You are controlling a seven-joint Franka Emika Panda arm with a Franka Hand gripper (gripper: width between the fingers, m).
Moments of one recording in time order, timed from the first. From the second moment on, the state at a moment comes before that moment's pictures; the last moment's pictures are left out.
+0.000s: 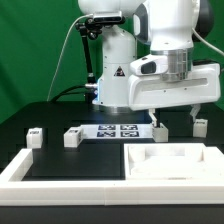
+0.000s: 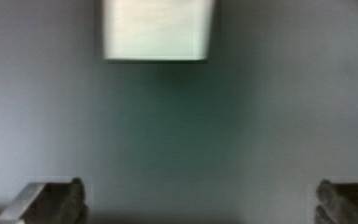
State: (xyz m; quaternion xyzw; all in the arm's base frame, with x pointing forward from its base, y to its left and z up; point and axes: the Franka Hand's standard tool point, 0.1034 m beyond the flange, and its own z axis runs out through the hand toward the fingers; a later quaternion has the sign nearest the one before) arm 0.415 0.104 0.048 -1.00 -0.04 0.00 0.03
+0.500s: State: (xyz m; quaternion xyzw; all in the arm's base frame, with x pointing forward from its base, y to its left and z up) arm 0.408 0.115 0.047 -0.98 0.18 0.02 0.05
